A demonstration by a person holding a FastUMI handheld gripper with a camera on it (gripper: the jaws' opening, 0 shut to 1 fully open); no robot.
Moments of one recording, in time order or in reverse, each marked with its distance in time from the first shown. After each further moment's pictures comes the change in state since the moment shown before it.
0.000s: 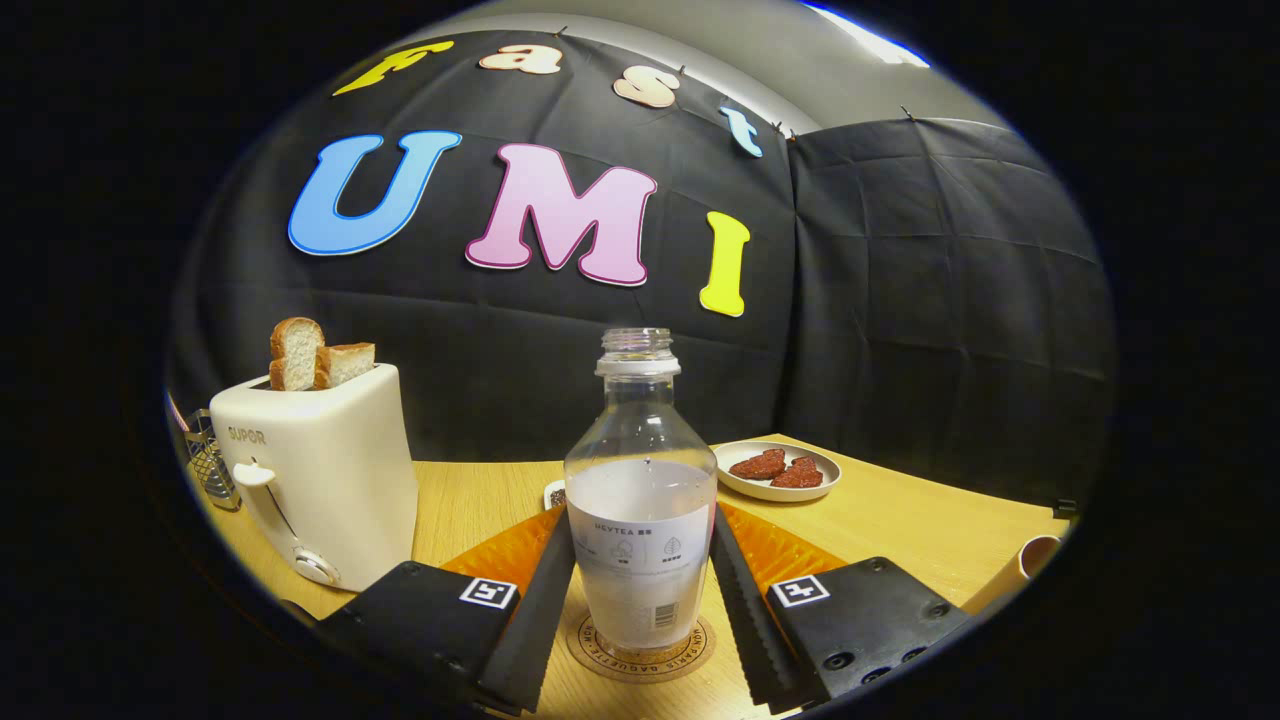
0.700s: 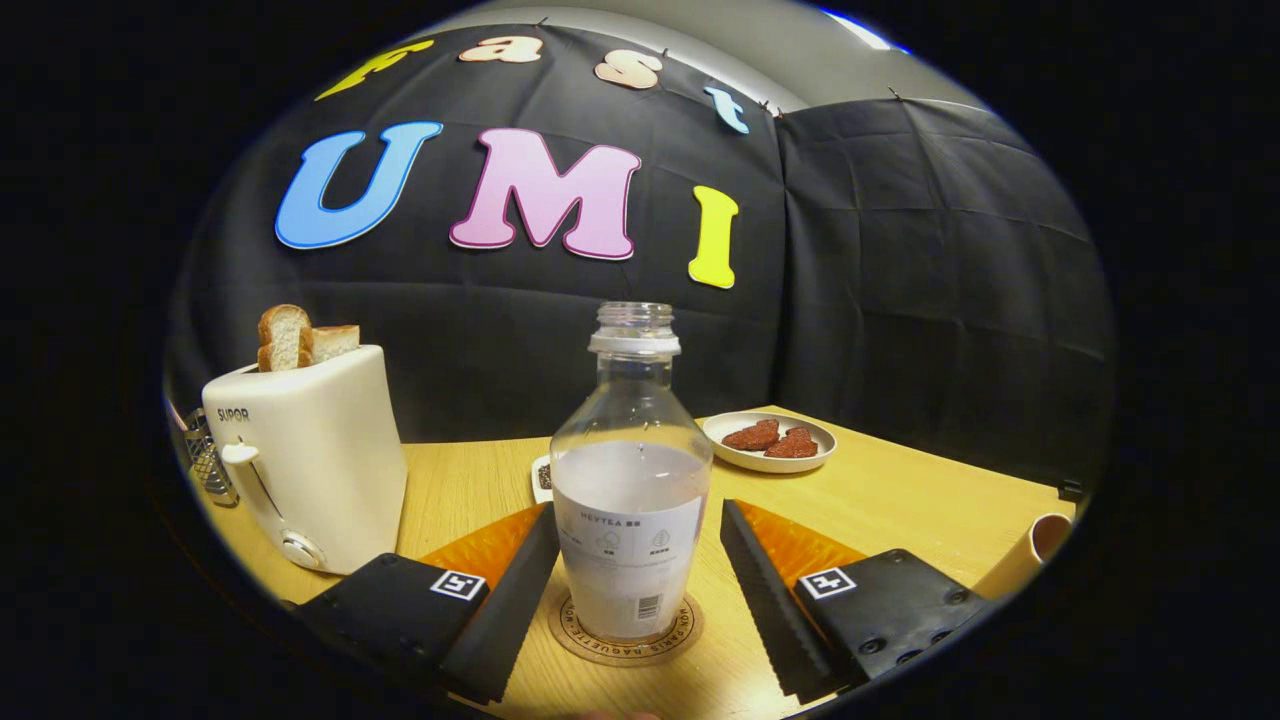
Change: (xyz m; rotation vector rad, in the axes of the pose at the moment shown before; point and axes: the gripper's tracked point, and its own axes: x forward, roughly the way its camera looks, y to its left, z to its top) arm -0.006 -0.012 -0.012 0.036 0.055 -0.005
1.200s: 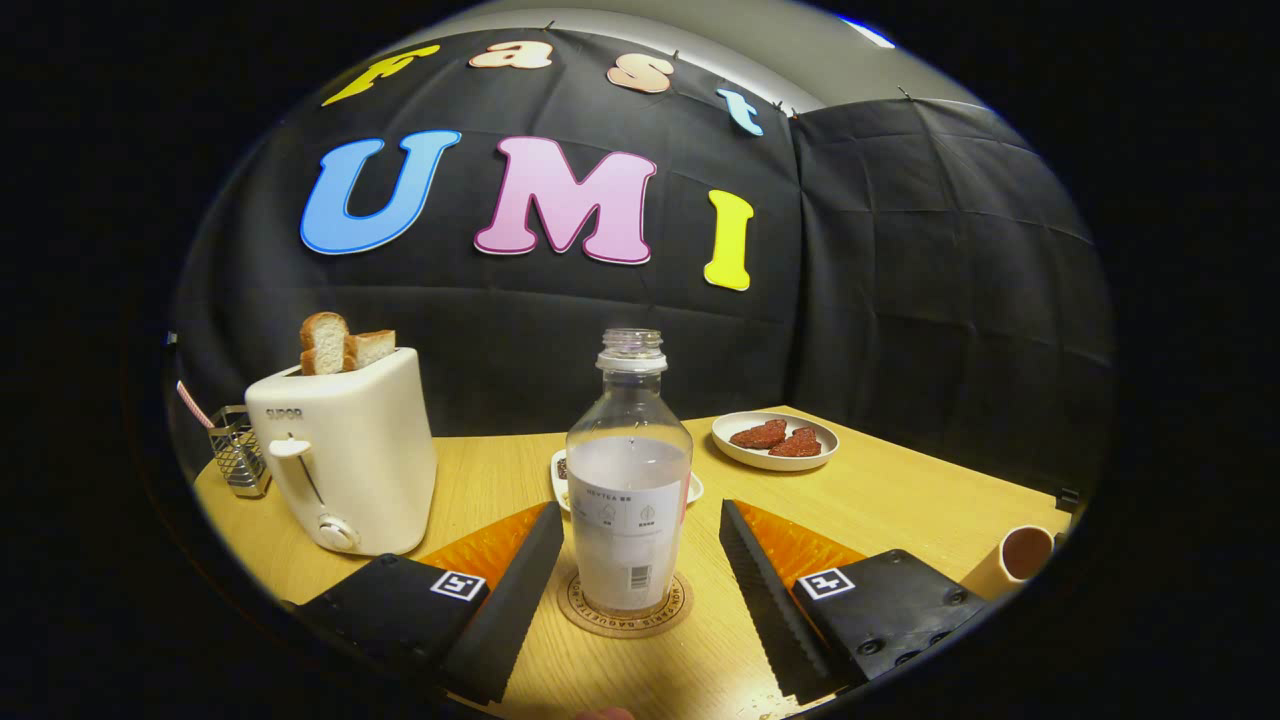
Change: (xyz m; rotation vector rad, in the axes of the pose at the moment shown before) arm -0.041 -0.002 0.005 -0.027 0.021 0.082
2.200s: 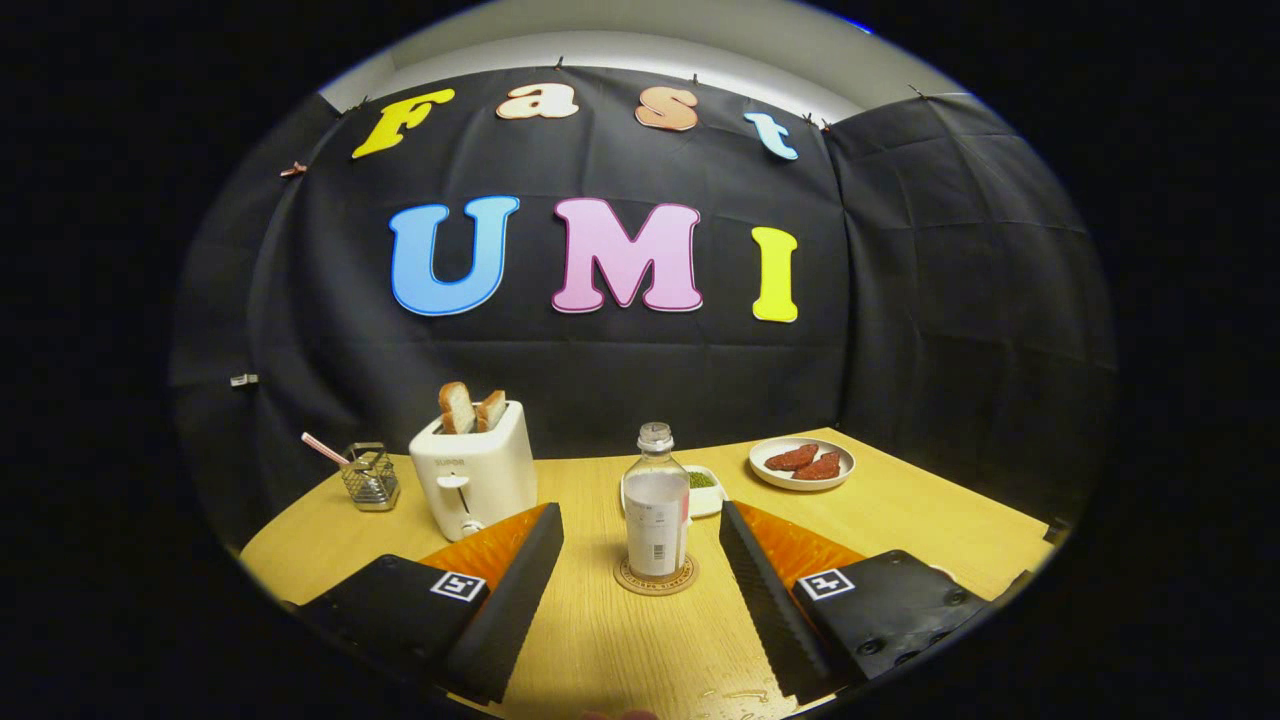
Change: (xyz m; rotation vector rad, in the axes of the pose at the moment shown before) arm -0.124 -0.012 0.088 0.059 -0.046 0.267
